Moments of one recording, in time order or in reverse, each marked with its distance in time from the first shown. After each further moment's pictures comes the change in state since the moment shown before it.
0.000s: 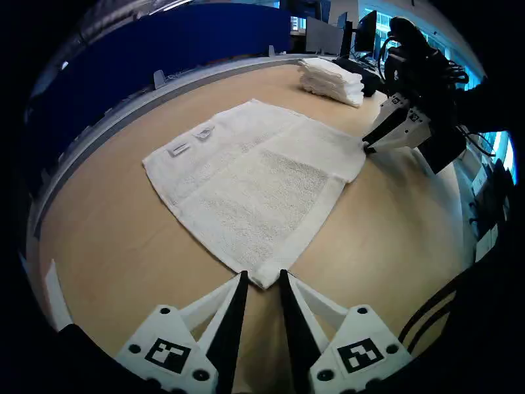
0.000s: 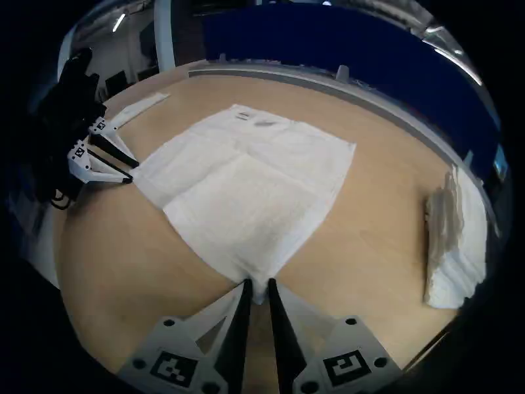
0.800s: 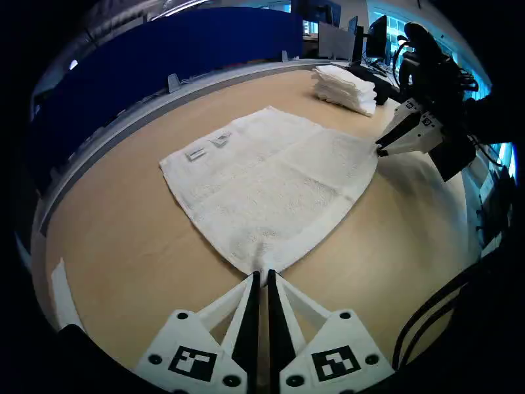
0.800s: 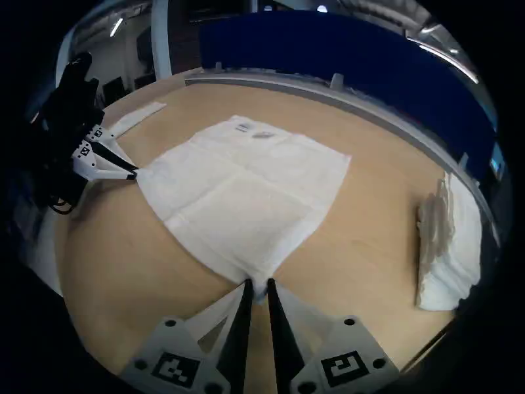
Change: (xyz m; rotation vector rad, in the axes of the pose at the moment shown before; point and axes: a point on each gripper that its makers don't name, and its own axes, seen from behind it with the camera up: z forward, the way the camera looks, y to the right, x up) left arm 0.013 -0.014 -0.009 0.064 0.021 -0.030; right arm 0.019 0.005 -0.011 -0.021 0.038 0.014
